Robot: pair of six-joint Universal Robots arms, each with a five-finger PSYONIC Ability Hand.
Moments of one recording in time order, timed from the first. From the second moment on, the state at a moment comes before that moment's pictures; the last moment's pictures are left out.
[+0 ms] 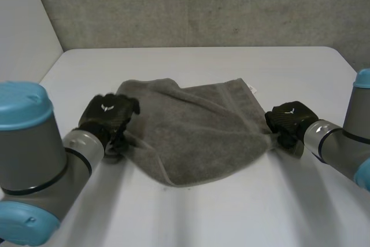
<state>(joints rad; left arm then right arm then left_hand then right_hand) 4.21 -1.81 -1.68 3.22 -1.63 3.34 1.77 -1.05 1.50 0.05 1.30 2.58 0.49 0.49 0.49 0.48 0.31 0.96 1.18 1.19 1.19 0.97</state>
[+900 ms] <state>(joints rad) 4.28 -2.31 -1.14 2.81 -1.56 3.81 1.75 -1.03 1.57 -0.02 1.28 2.54 0.57 0.56 0.56 0.56 0.39 0.96 1.18 1.19 1.20 0.98</state>
